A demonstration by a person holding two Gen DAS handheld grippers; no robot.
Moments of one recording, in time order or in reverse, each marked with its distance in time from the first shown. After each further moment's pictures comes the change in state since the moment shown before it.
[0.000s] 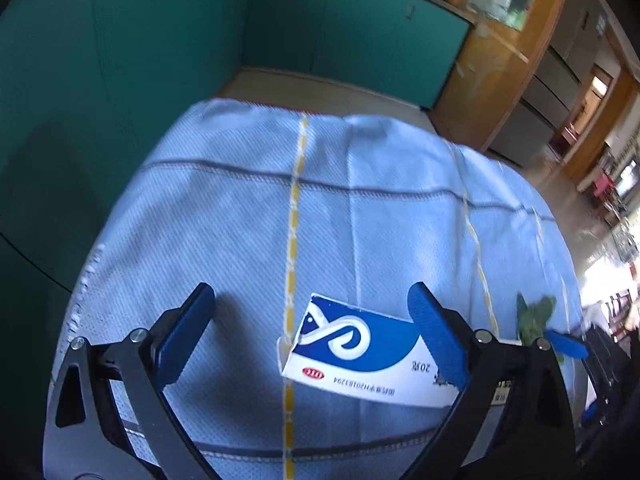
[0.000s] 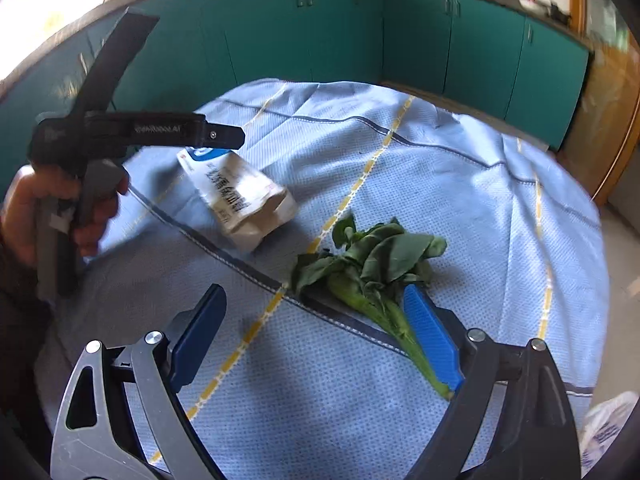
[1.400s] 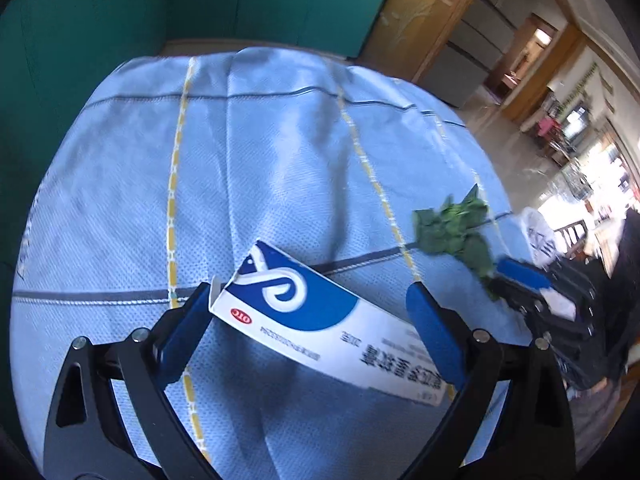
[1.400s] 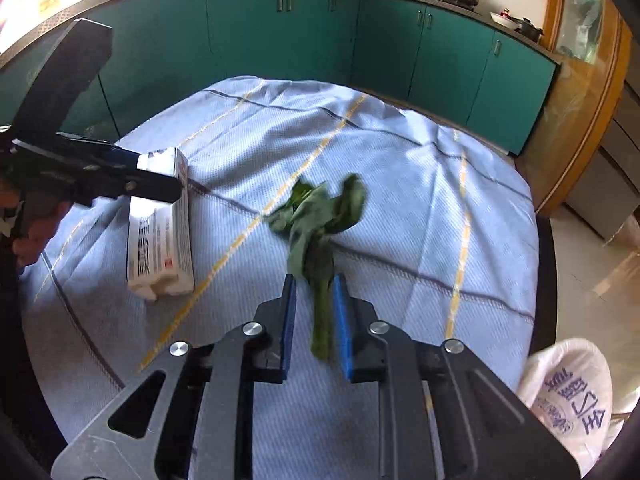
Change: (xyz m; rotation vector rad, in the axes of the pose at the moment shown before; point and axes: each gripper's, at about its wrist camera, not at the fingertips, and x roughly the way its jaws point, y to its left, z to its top) left arm -0.041 -0.043 -0.063 0.116 0.135 -0.182; right arm -0.061 -0.005 -0.050 0.030 0.009 -0.133
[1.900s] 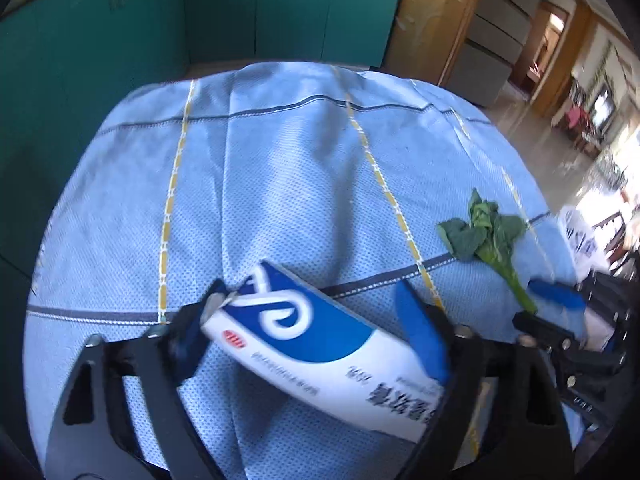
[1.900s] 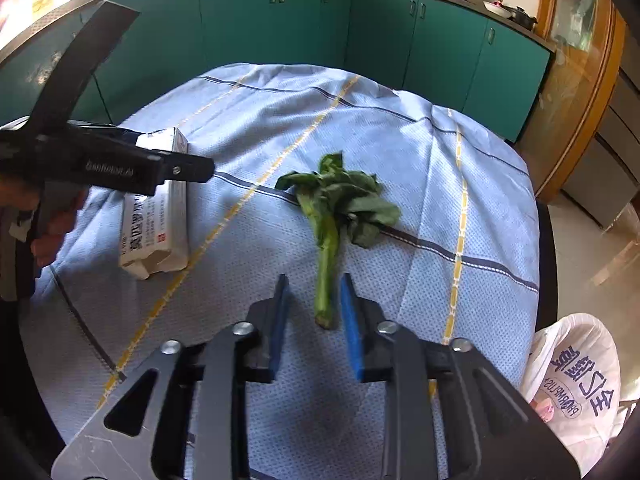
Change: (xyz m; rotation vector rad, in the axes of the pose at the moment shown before) left arm 0.015 -0.030 -0.001 0.091 -0.069 0.155; right arm 0.009 -0.004 -0.010 0.026 0.010 -0.023
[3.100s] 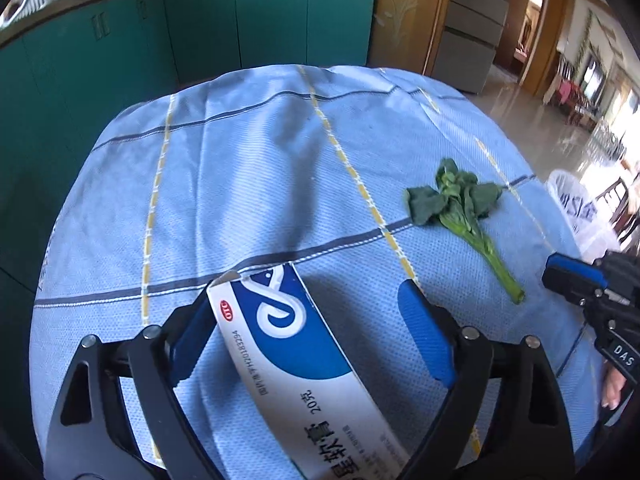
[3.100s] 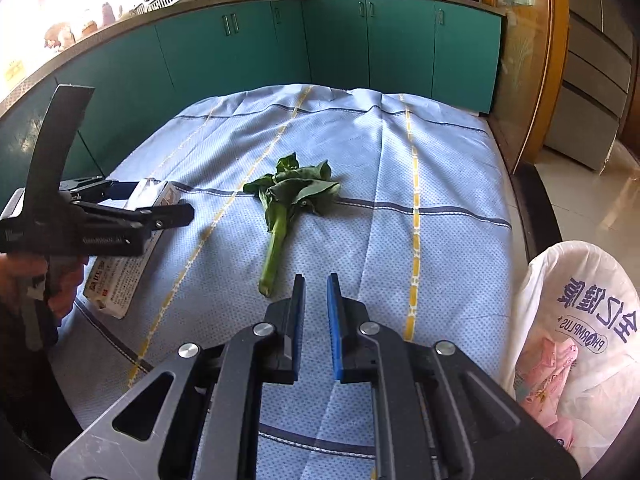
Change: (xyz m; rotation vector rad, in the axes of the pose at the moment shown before) left arm -0.007 -0.029 -0.019 0.096 -0.030 0.028; right arm -0.034 -0.018 -0.023 0.193 -0.059 0.022
